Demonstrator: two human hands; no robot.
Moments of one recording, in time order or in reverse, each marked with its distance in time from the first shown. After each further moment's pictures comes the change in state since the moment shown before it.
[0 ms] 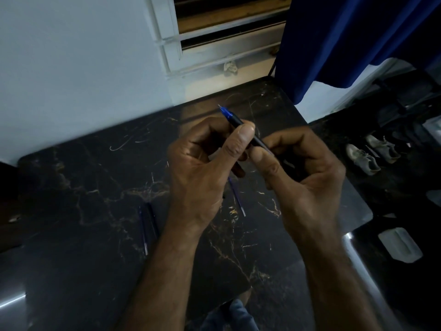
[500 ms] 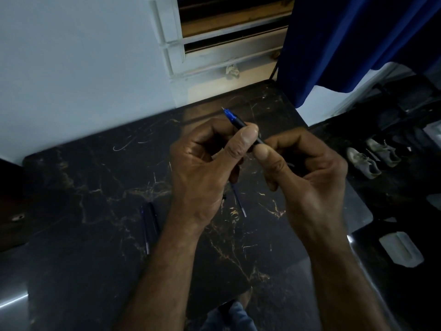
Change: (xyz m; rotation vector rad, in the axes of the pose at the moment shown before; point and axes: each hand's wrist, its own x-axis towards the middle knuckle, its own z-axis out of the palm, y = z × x) left_hand -0.002 0.002 -0.003 -0.041 -0.028 0.007; right_hand 0.003 -0.001 -0.005 -0.008 -0.064 -0.014
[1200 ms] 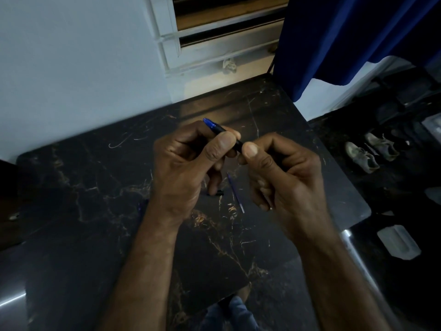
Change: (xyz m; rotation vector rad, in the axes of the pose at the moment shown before) left_hand 0.000 -0.013 -0.029 -0.059 -0.117 -0.060; right_hand -0.005 0.005 0.005 0.285 -0.114 0.252
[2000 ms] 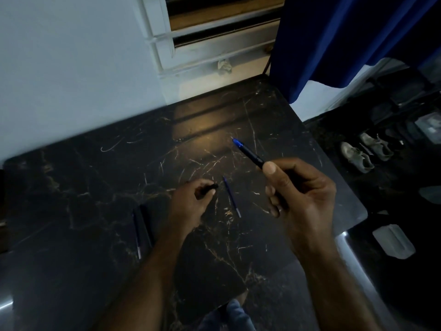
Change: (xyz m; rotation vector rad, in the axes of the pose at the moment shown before) left_hand -0.040 -0.163 -0.062 0.993 0.002 -0.386; right_hand -0.016 0.031 -0.030 -0.059 0.231 -0.028
